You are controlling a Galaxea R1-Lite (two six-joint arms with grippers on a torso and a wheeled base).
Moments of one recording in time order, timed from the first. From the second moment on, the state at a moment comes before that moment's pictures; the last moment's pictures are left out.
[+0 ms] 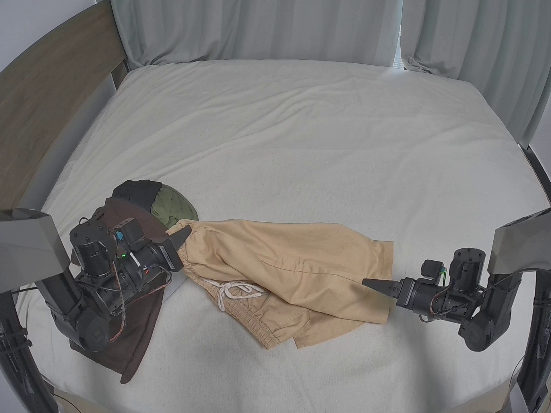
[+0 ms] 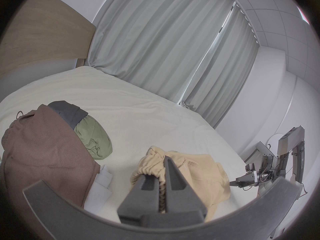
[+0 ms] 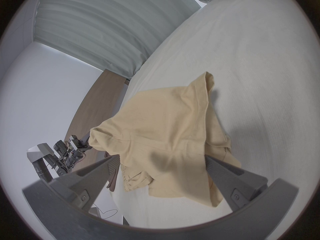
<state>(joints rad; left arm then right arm) -0.24 2.06 -0.44 -1.55 -0.24 -0.35 0.24 2.25 -0.34 -1.54 0.51 0.64</state>
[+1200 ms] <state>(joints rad) -0.24 2.06 -0.44 -1.55 -0.24 -0.35 0.26 2.32 -0.43 -1.54 0.55 0.64</state>
